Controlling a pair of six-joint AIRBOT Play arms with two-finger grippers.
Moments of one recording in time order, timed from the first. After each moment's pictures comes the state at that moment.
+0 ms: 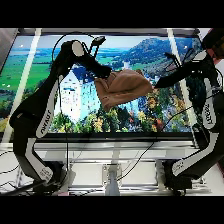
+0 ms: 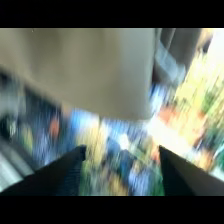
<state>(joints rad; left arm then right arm) -0.39 -1.87 2.01 1.14 -1.30 -1.43 -0.20 -1.82 1.72 -0.99 1.52 0.87</state>
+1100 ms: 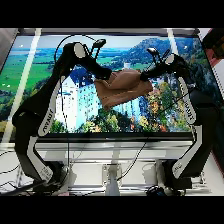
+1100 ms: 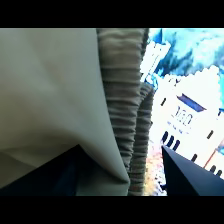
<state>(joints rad) -0.39 -1.90 2.01 1.13 -1.31 -1.43 0.01 -2.00 1.84 -1.20 1.10 1.09</state>
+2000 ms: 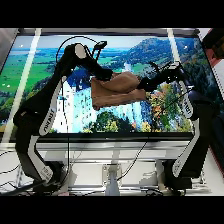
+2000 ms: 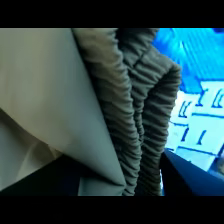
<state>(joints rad) -0.39 -1.91 2.01 1.09 -1.31 -1.42 -0.08 -2.16 1.86 -0.83 1.45 1.19</state>
